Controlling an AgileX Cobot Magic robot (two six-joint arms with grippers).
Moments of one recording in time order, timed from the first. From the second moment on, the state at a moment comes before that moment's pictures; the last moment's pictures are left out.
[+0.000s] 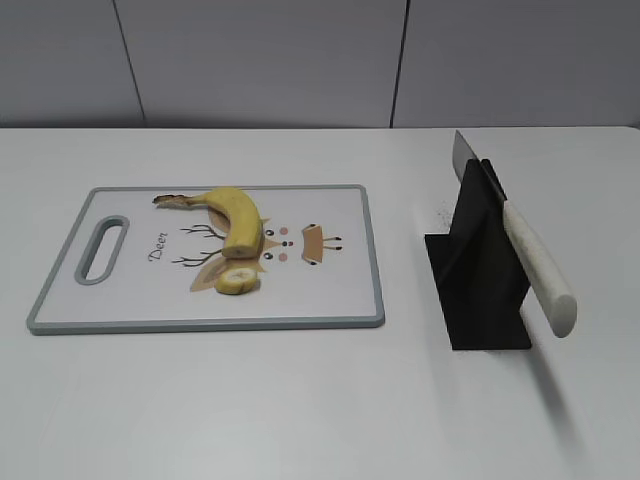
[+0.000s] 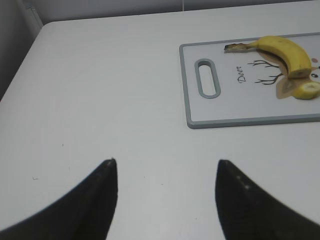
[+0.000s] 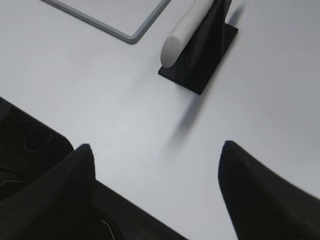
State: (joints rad) left arm 0.03 -0.01 -0.49 -0.08 1.09 0.22; right arm 0.41 0.21 -0.51 0.14 1.04 -0.14
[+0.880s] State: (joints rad) left arm 0.03 -0.01 -0.49 -0.08 1.09 0.22; right arm 0.26 -0.01 -0.51 0.17 1.04 -0.14
